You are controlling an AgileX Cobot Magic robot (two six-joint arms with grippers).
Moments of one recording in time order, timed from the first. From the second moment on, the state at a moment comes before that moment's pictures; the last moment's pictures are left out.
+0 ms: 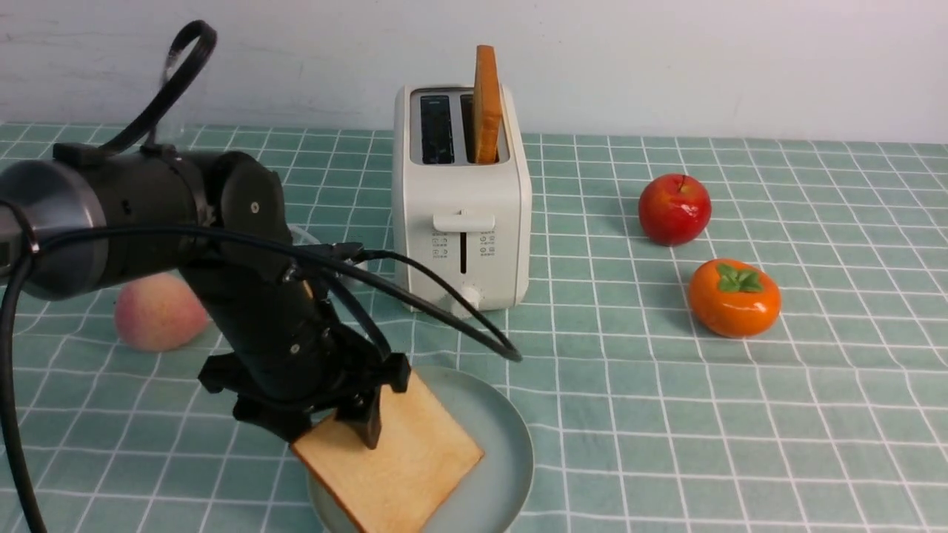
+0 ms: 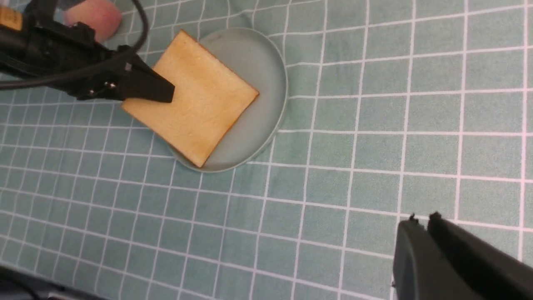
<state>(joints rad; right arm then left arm) 0.01 0.69 -0.87 0.56 1.17 -0.06 -0.38 1.72 -1.19 -0.18 0.93 -0.22</state>
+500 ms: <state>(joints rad) 0.02 1.23 -1.49 0.63 1.25 -0.06 -0.38 1.46 -1.20 0.00 1.00 -0.33</state>
